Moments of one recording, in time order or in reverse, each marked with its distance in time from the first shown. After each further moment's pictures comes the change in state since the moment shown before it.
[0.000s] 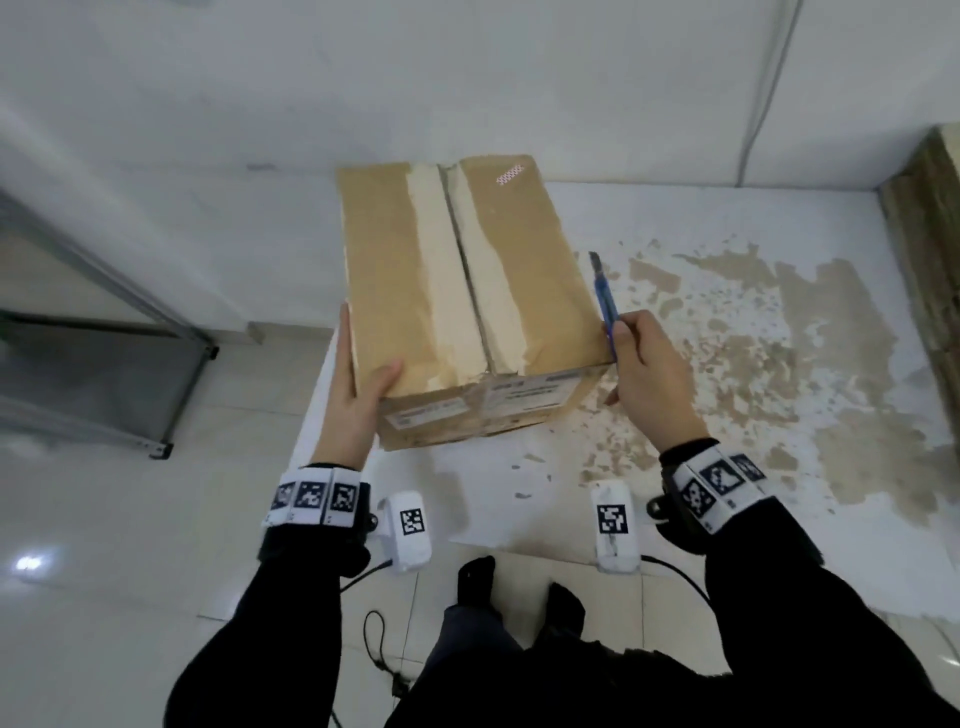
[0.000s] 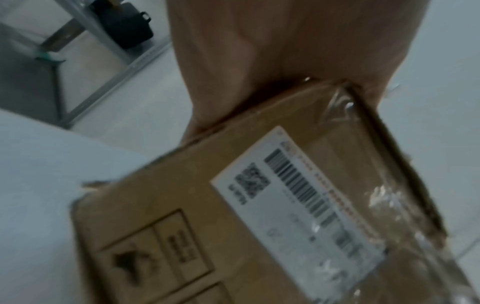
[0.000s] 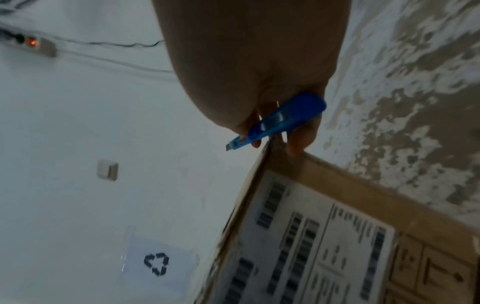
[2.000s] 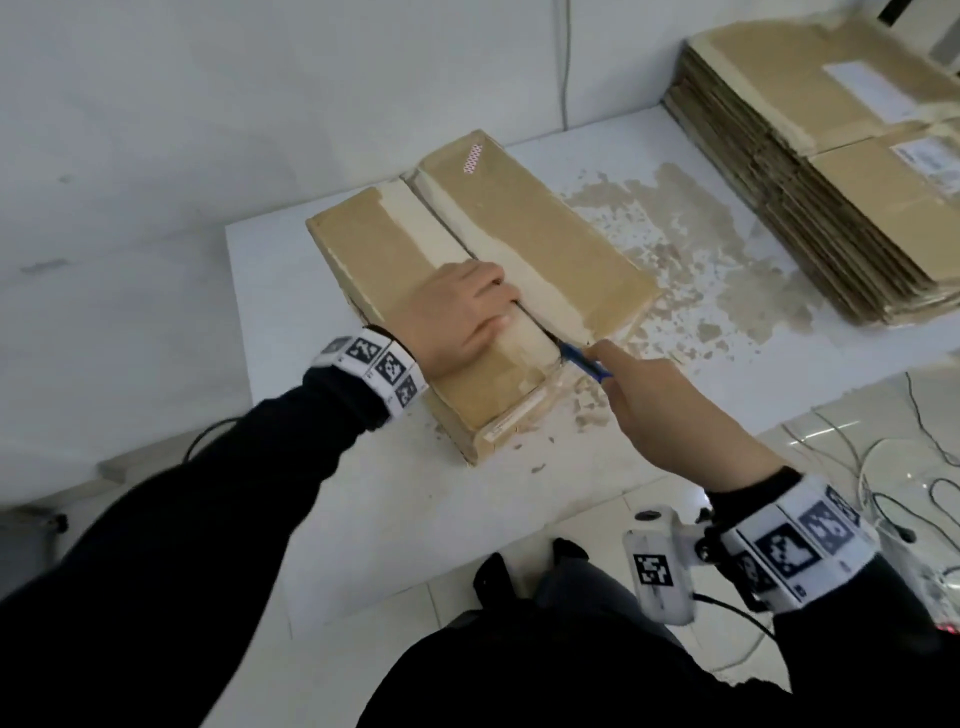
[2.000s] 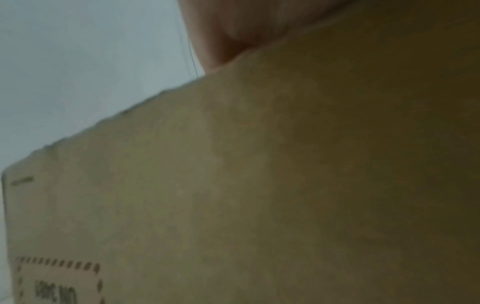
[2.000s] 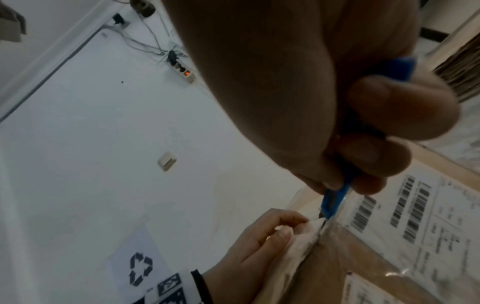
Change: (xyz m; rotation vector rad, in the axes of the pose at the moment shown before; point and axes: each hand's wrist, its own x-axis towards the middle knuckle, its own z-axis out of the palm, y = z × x) left_hand 0.111 0.024 0.088 1.122 -1.025 1.265; right_hand -0.106 -0.052 0.024 -0.587 -0.072 0.242
